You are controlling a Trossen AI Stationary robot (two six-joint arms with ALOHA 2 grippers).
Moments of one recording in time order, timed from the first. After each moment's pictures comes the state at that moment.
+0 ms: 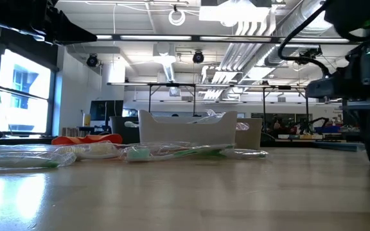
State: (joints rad) left arm 0.19 0.27 0.38 -0.15 -0.20 0.23; right arm 0.51 1.60 0.80 -0.74 0.13 2.02
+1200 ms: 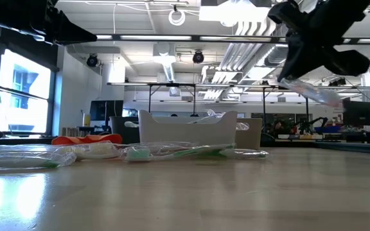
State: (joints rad) left arm 0.19 0.27 0.38 -0.15 -0.20 0.23; right arm 0.29 1.19 0.80 -0.65 0.50 1.59
